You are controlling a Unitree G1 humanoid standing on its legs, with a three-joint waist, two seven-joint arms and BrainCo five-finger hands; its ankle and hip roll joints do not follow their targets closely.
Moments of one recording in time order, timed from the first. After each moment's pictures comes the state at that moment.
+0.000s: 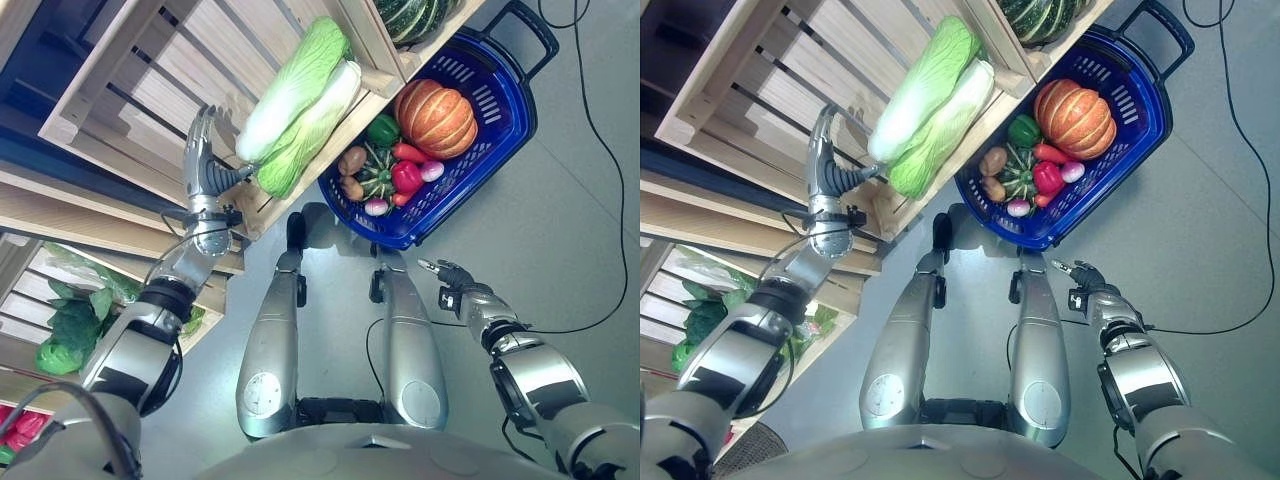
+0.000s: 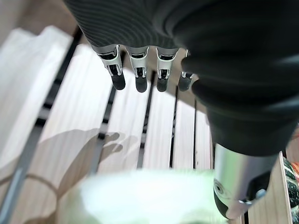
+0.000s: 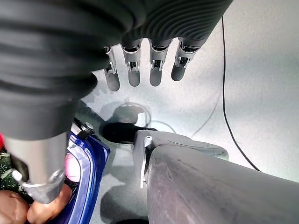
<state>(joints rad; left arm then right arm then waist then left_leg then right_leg) -0.65 0.51 -0.41 0.72 0.22 -0.31 0.76 -0.54 -0.36 0.22 1.29 0.45 0.04 -0.02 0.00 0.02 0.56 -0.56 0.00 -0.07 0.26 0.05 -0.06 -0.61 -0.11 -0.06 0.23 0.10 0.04</state>
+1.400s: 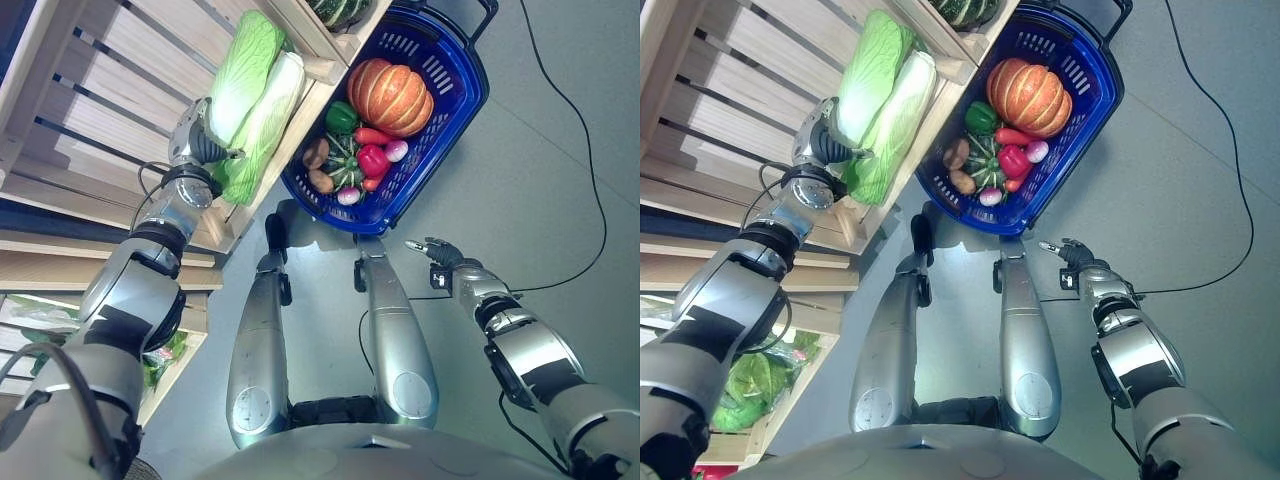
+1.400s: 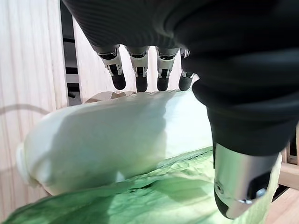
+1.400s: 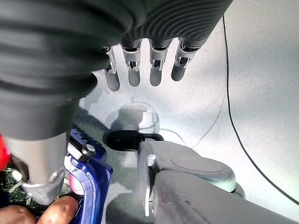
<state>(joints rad) -0.99 0.50 -0.53 1.23 0.06 -0.20 0.41 -0.66 -0.36 0.34 1.29 0.45 0.07 0.00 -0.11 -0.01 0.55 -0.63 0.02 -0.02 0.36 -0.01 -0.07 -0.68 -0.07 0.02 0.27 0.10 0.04</state>
